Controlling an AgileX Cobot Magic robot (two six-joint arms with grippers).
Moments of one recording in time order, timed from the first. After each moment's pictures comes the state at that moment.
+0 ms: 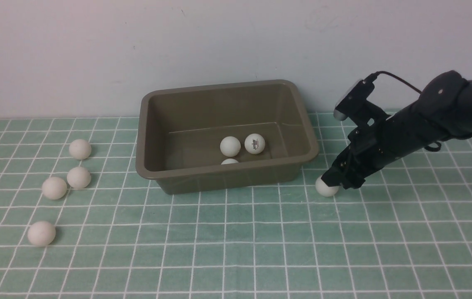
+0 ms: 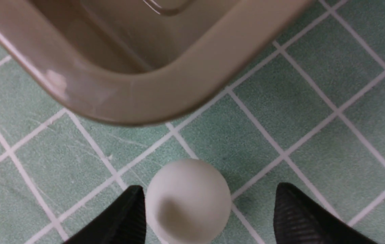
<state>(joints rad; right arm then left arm) 0.18 1.99 -1.32 0.68 0.70 -1.22 0.08 -0.01 0.03 0.22 0.39 -0.36</state>
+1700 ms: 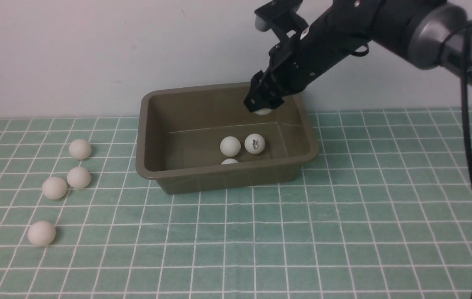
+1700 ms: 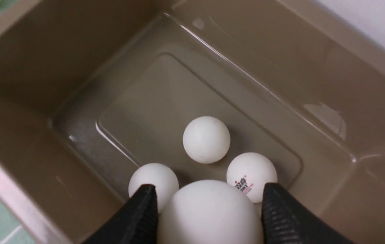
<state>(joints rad) 0.44 2.16 -2.03 0.36 0.98 -0.55 0.08 -0.01 0.03 0.22 0.39 -0.36</state>
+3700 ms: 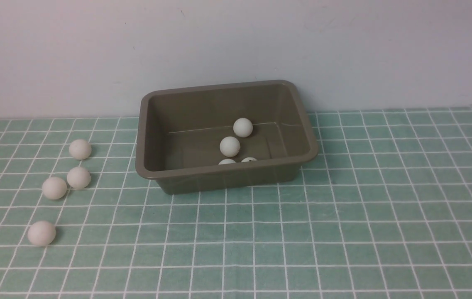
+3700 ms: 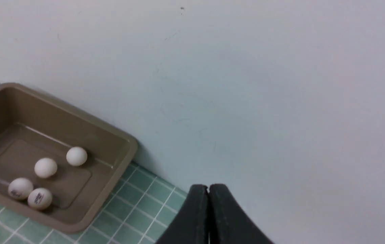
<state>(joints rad) 0.12 1.34 -2.01 0.16 1.27 -0.50 0.08 0.24 -0.52 0.71 0.17 -0.89</state>
